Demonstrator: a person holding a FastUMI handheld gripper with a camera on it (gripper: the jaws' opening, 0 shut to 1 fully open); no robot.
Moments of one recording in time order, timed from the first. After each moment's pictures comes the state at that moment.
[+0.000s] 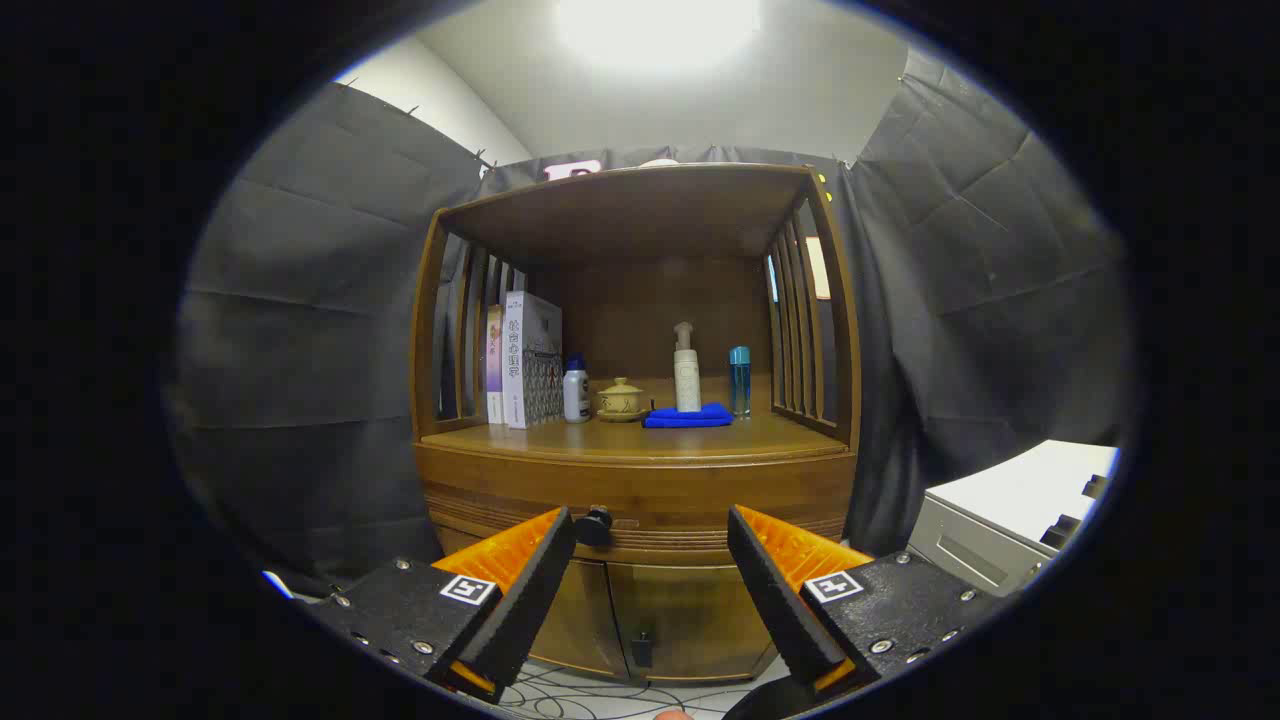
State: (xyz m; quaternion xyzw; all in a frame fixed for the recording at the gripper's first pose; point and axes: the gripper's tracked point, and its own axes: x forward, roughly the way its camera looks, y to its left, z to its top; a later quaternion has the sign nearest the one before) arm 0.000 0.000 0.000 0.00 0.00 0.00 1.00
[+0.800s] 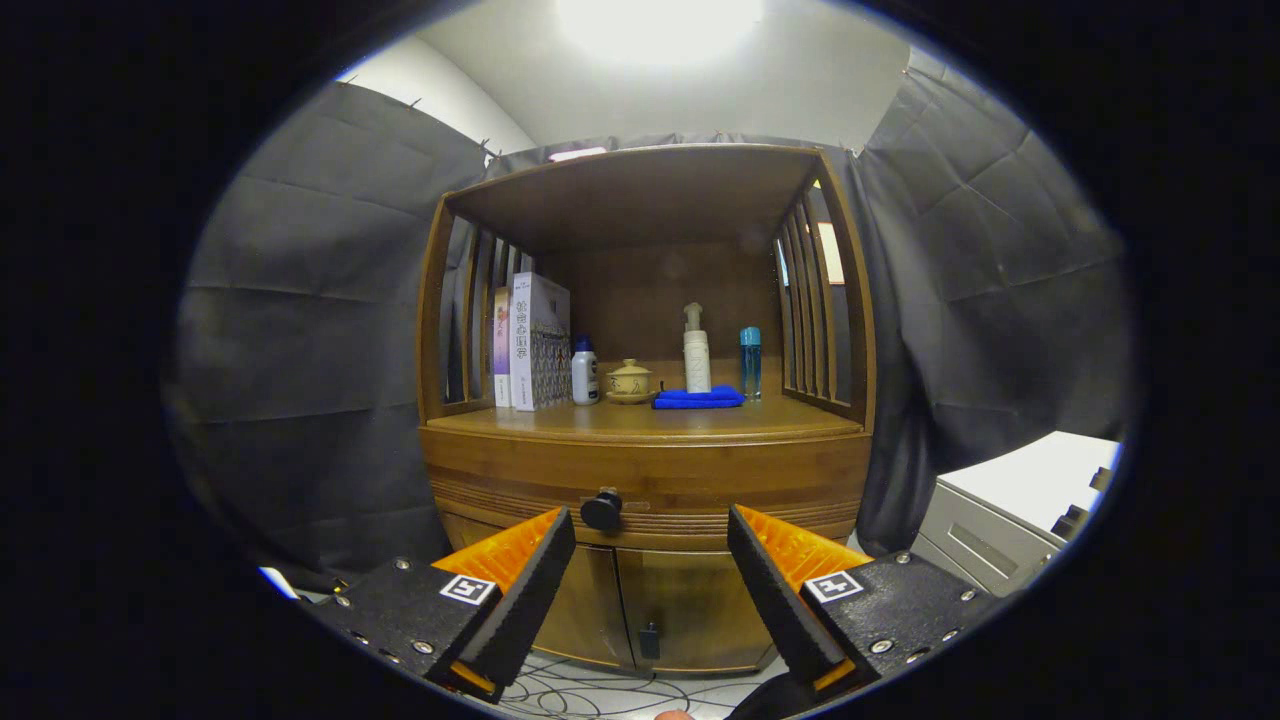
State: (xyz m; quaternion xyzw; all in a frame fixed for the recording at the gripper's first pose) arm 0.002 0.004 -0.019 0.00 0.02 0.01 1.00
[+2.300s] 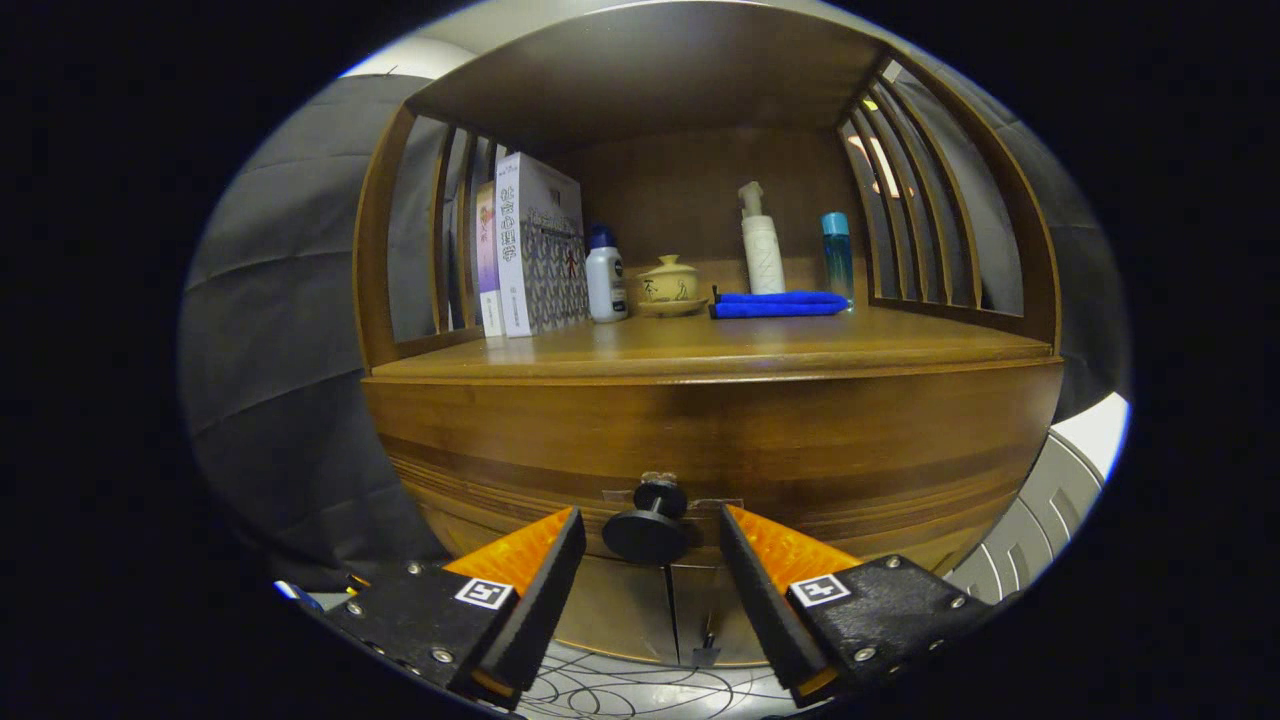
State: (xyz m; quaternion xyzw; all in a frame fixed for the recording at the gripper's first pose) arm 0.148 0.058 -0.102 0.03 0.14 0.05 0.99
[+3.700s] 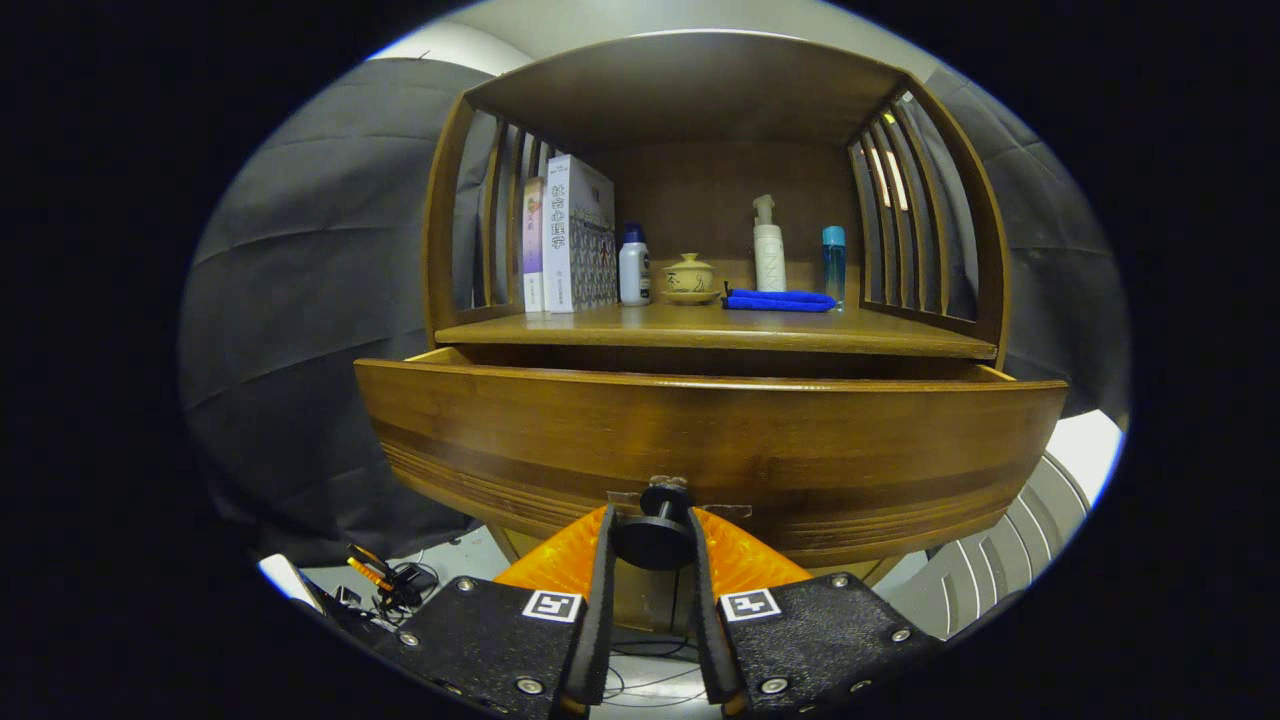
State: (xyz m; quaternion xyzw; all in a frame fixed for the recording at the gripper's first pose) arm 0.060 0.073 -0.101 -0.01 0.15 0.07 0.99
